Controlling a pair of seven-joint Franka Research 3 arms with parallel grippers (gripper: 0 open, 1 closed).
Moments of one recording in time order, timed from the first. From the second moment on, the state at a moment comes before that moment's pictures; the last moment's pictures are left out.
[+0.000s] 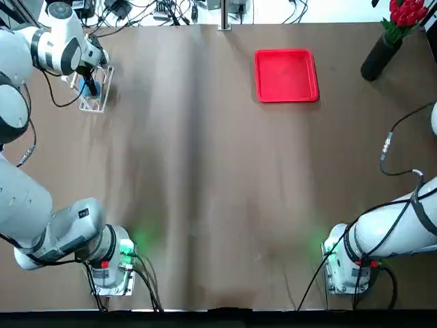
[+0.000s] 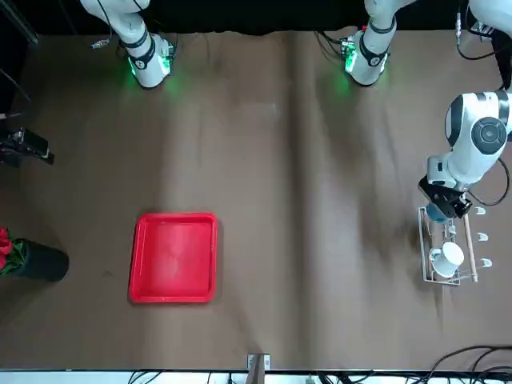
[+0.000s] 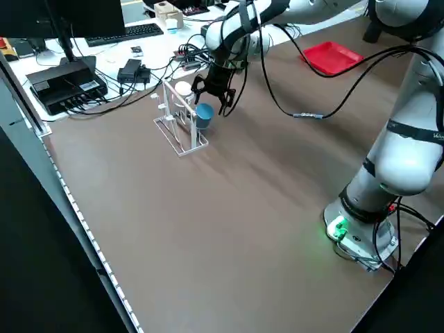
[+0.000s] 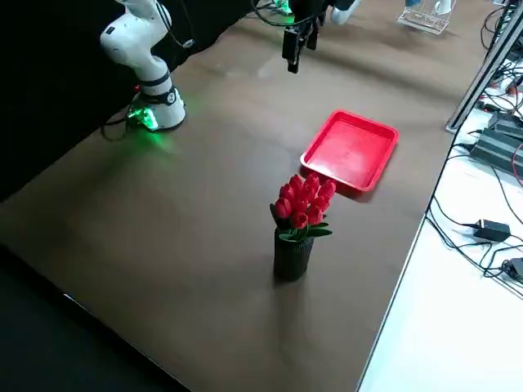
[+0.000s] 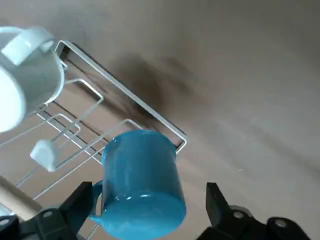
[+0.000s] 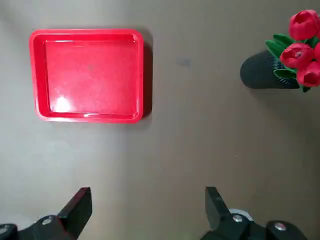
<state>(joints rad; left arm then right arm) 0.39 0.20 -0.23 -2.18 0.48 2.43 0.80 0.09 0.12 -0.21 -1.44 0.08 1.52 -0.14</state>
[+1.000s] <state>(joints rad) 0.42 0.21 -0.23 -2.20 0.54 2.46 0.80 0.10 0.12 -0.21 -1.44 0.08 1.54 -0.13</state>
